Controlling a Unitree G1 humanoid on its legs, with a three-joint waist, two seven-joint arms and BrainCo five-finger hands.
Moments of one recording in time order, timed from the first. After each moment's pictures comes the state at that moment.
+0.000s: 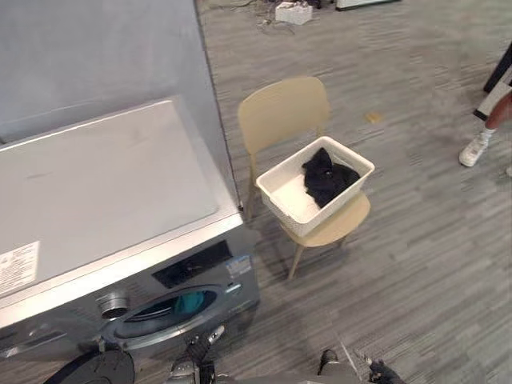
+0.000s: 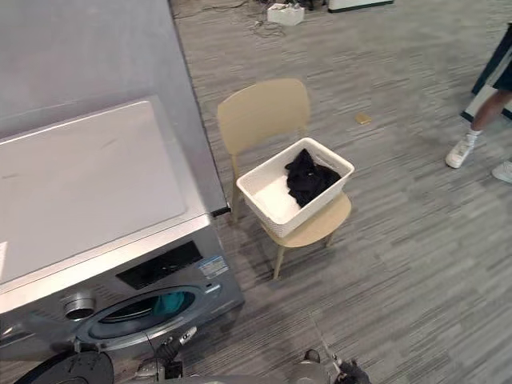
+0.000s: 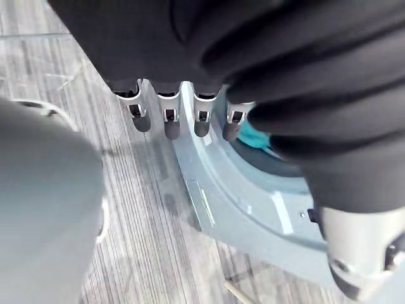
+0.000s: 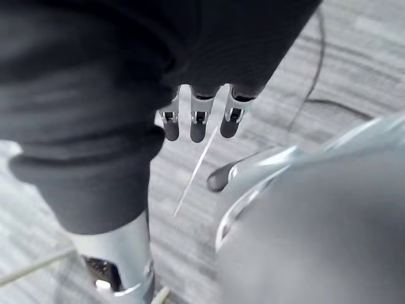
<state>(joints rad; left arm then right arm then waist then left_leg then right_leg) 0.01 0.04 0.25 1.16 0.01 -0.03 0.07 0.03 -0.11 -0.43 1.25 0.34 0.01 0.00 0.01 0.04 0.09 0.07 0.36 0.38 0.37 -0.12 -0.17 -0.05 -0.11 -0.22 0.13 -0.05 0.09</state>
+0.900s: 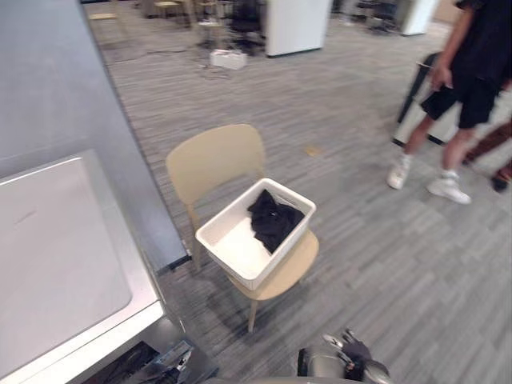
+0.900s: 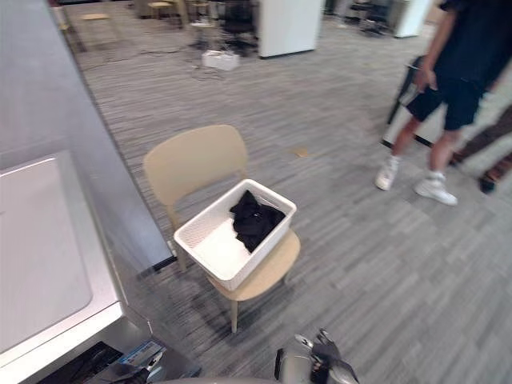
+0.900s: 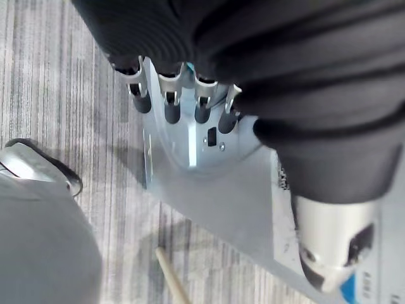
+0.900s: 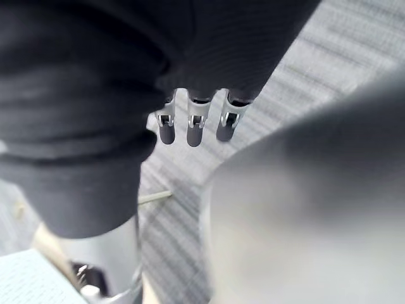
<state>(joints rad) 0.08 0.04 0.39 1.07 -0.10 0.01 0.07 0.09 -0.05 -0.31 1.04 0.21 -0.02 0.04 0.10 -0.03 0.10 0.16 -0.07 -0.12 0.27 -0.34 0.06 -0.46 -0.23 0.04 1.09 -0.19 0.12</state>
